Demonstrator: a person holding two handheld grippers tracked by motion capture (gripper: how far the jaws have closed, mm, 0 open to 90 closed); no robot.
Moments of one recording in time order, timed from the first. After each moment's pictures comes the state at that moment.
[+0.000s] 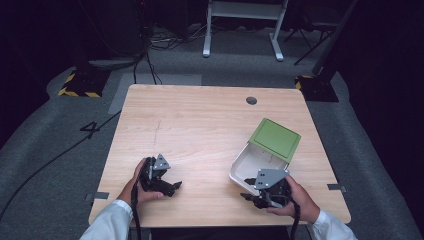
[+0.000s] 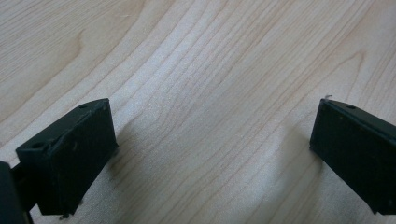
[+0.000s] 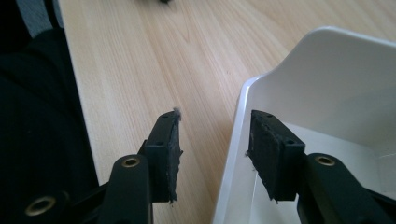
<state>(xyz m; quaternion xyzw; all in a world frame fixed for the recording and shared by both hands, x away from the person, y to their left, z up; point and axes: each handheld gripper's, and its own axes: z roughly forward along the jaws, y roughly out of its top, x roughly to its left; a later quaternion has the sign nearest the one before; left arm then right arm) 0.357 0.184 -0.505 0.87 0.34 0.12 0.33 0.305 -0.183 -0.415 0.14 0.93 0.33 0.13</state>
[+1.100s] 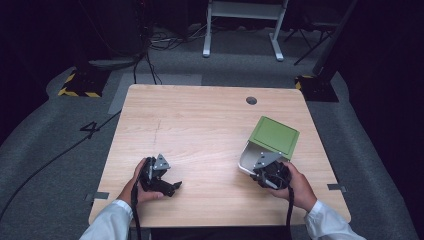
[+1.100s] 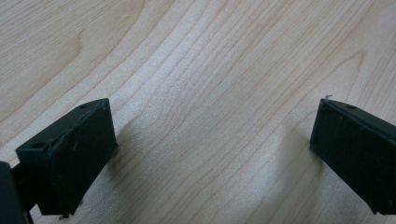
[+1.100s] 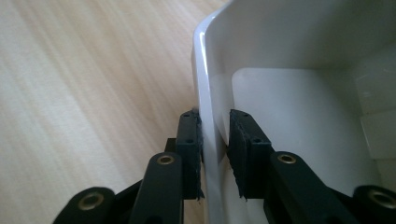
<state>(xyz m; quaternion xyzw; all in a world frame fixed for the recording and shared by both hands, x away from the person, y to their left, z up) 0.357 0.184 -0.505 0.87 0.34 0.12 0.33 0.359 -0.202 -0.435 0.25 0.92 0.24 0.15</state>
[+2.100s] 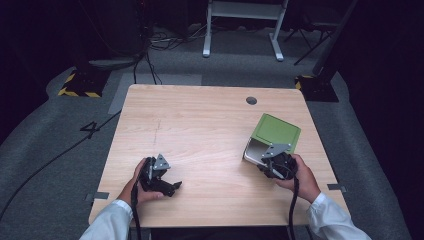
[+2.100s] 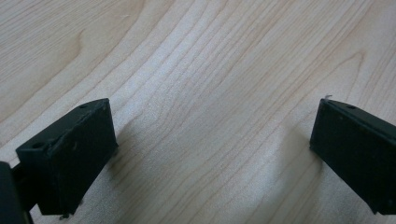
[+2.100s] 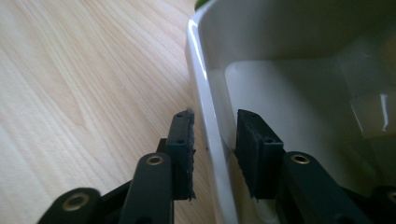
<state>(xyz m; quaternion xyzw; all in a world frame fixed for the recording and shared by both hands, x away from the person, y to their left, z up) 0.357 0.184 -0.505 0.87 0.34 0.12 0.33 0.382 -0.226 -0.437 0.28 0.91 0.26 0.18</state>
